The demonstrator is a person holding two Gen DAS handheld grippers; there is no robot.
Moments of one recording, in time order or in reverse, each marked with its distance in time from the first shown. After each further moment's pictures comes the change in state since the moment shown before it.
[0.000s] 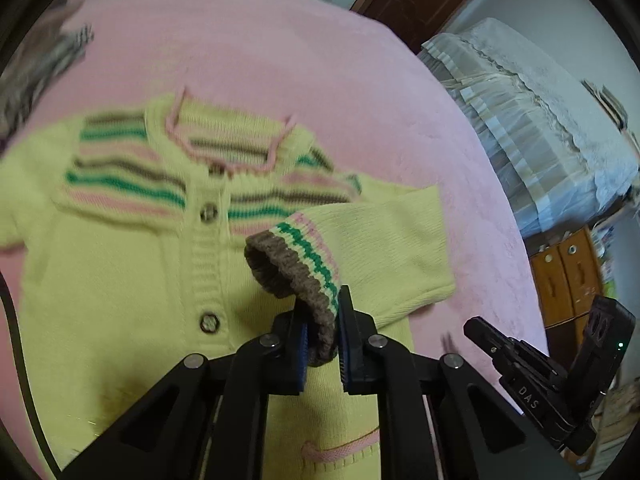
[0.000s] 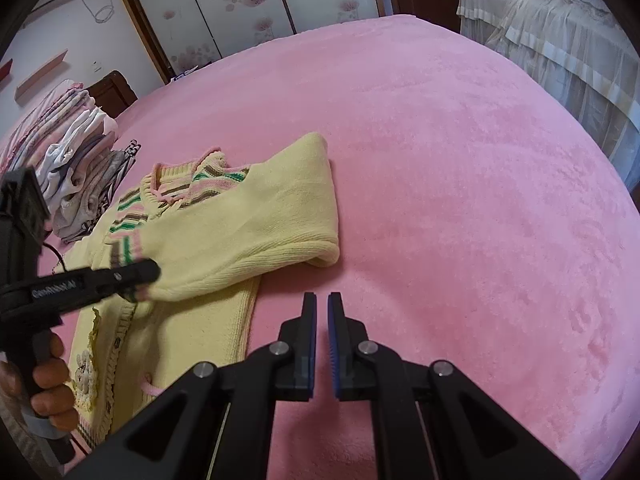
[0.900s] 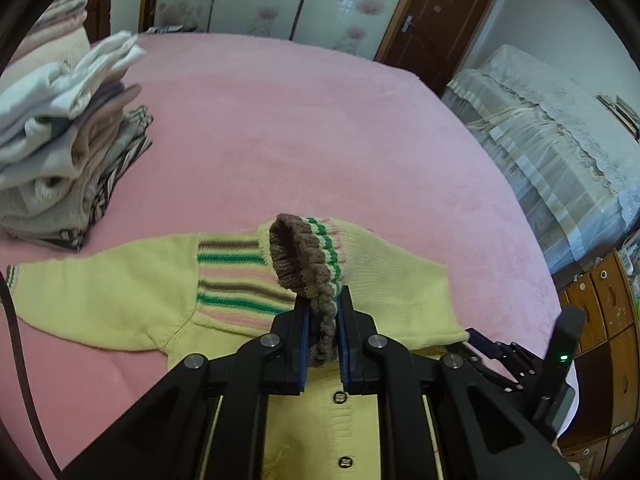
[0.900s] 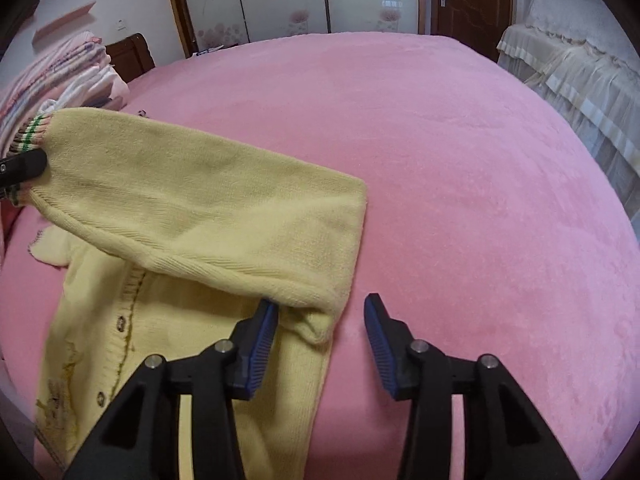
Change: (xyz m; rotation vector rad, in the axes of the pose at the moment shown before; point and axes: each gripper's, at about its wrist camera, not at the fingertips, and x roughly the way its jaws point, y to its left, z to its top) left arm -0.078 0.052 0.060 0.007 -0.143 0.156; right arm 0.062 0.065 0.036 -0.168 -0.012 -0.059
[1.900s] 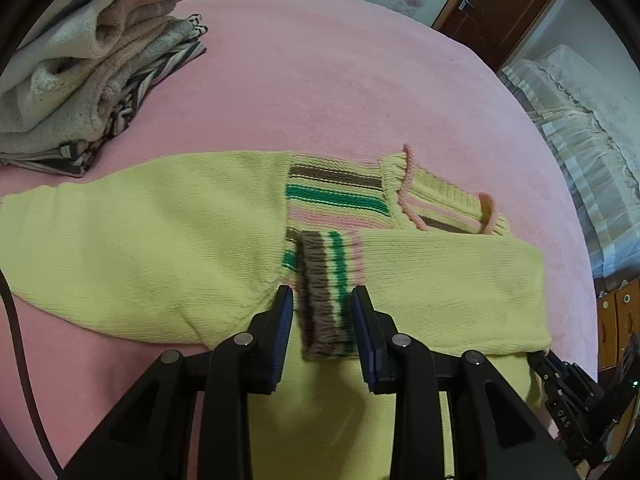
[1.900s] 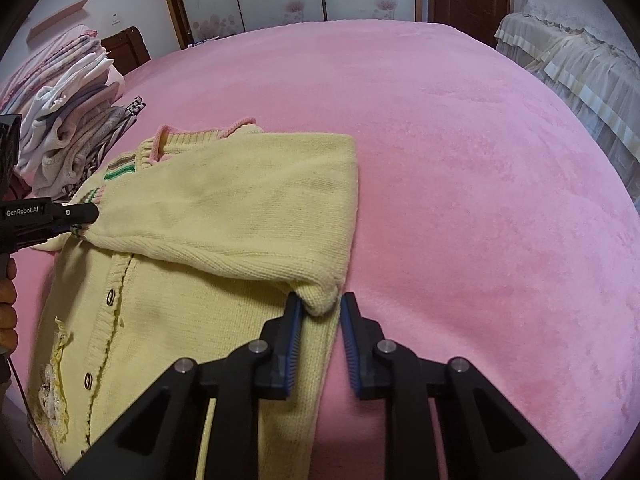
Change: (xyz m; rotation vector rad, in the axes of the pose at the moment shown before) left arm 0.084 0.081 -0.025 -0.125 0.136 0.081; right arm 0.006 0.002 -0.019 0.004 0.048 -0.001
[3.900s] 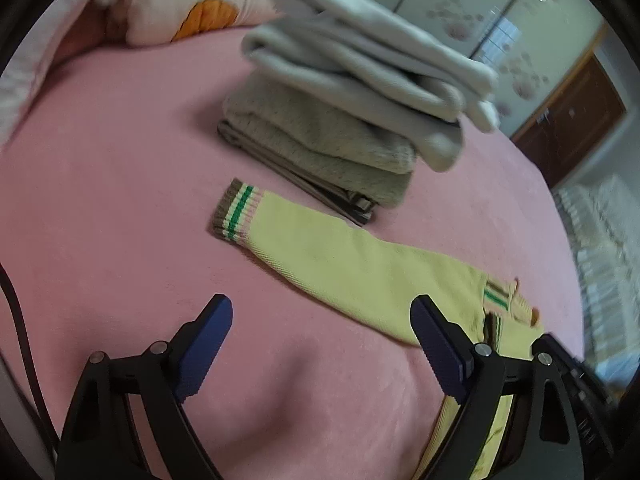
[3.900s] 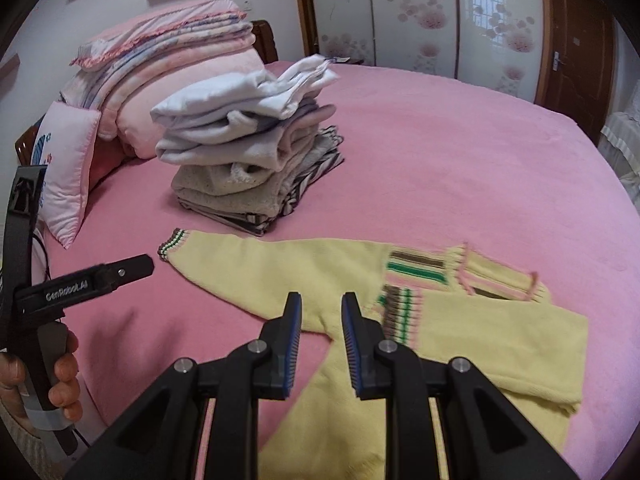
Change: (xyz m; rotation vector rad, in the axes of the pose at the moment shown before) left arm -0.149 0.237 -0.031 -0.377 -0.213 0.078; right arm -0.045 0.294 0.071 -0.285 -0.087 0.252
